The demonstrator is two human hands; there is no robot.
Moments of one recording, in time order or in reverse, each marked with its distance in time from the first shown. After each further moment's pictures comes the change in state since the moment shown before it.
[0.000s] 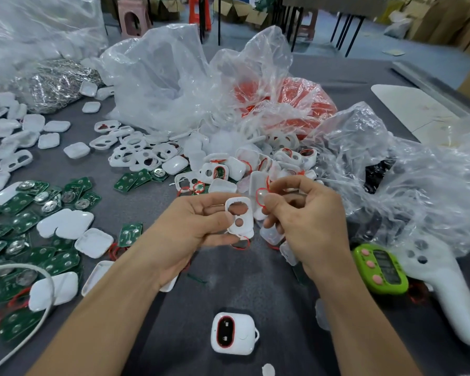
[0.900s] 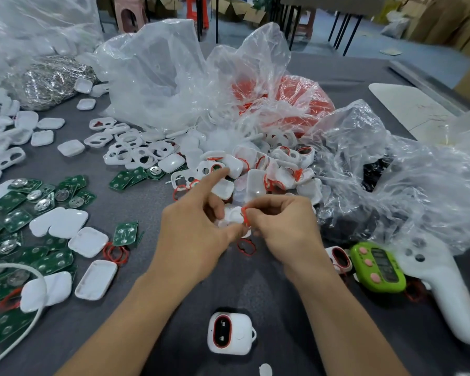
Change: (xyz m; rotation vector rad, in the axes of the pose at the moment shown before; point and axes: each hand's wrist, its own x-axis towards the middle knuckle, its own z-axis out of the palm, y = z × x) left_hand -0.005 -0.011 0.024 0.795 0.453 0.431; right_hand -0.003 0.007 0.020 -0.084 -0.063 0.174
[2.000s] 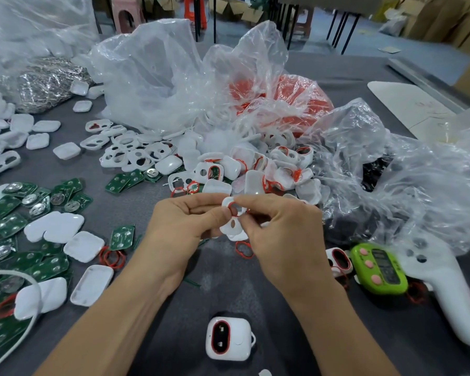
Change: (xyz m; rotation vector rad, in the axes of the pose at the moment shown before) left_hand 0.008 -0.004 -0.009 -0.715 -0.154 -0.363; right_hand -0.017 -0.006 0.002 -0.458 0.192 -0.596
